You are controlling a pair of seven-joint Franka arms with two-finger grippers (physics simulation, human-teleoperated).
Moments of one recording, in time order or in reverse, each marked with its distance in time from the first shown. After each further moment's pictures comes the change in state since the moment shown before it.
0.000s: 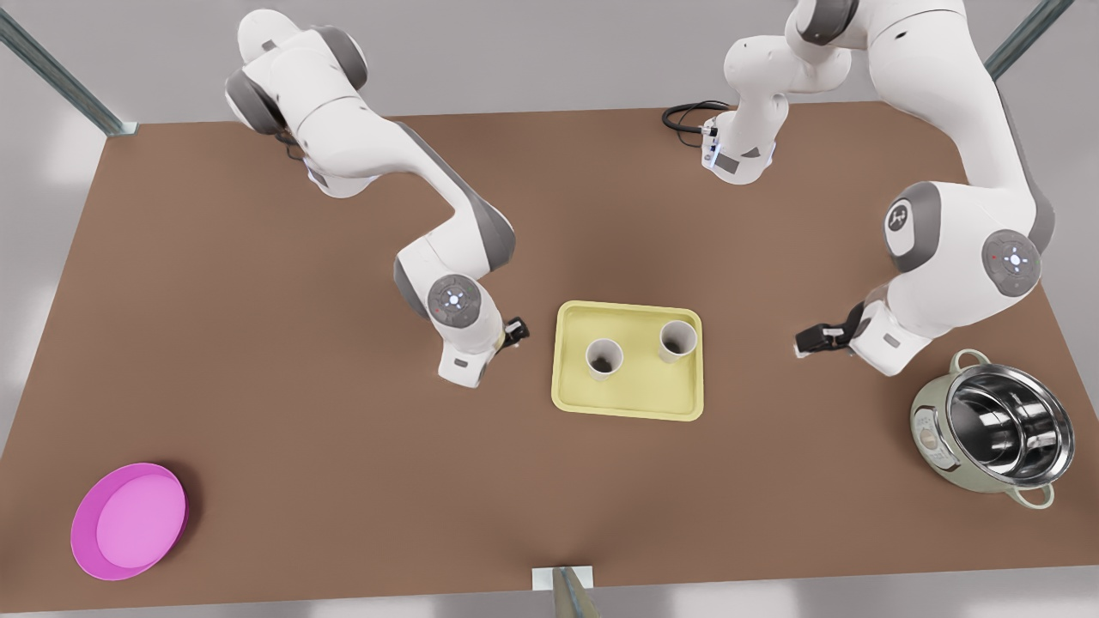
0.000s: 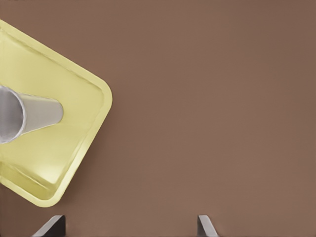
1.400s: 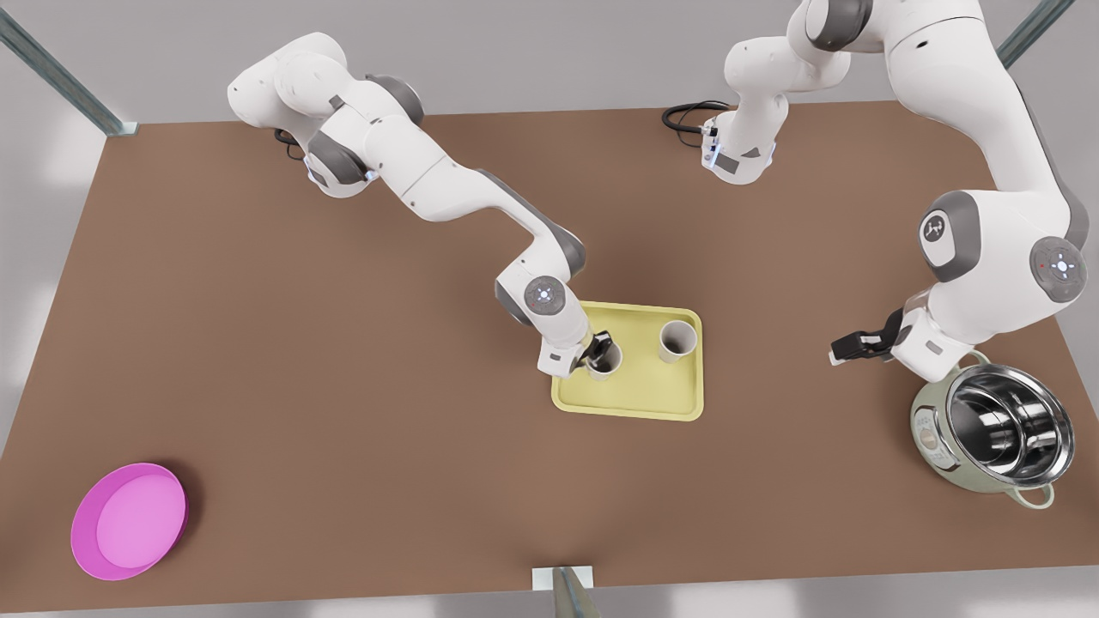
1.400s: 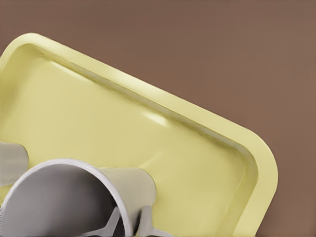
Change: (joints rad) left arm 0.069 0.014 0.000 -0.002 0.007 0.020 0.074; right arm 0.164 0.351 0.046 0.137 0.018 0.502 0.169
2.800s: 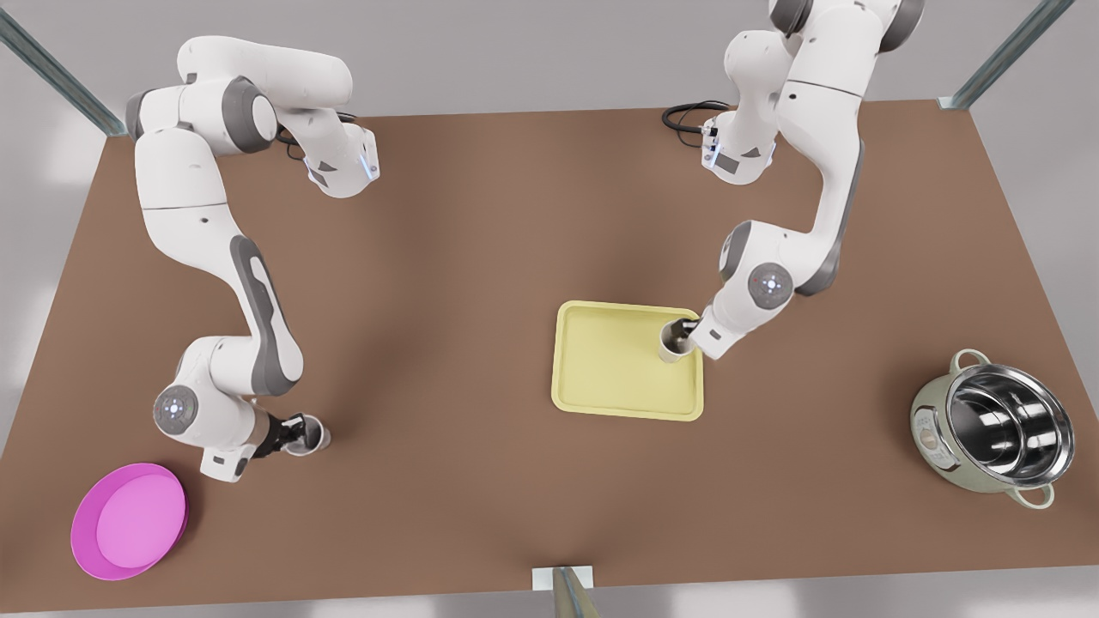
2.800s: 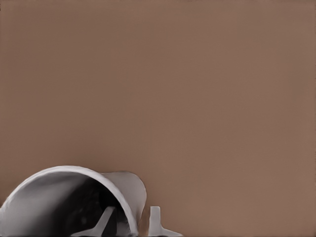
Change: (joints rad) left arm -0.323 -0.026 -0.016 -0.647 0.034 0.538 -0.267; right arm -0.827 -0.285 -0.006 -0.397 -0.076 -0.129 -0.891
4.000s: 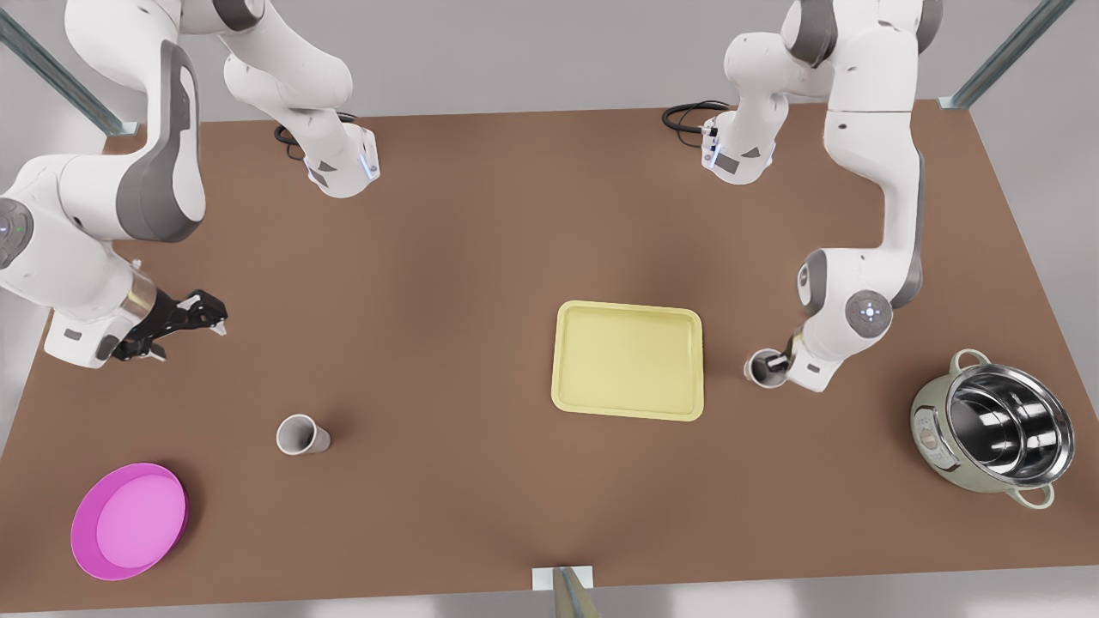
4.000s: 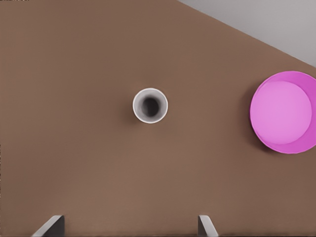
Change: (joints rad) left arm 0.103 0.089 0.198 0.098 0.030 0.025 0.019; right arm -0.010 -0.561 -0.001 0.010 -0.061 -0.587 0.099
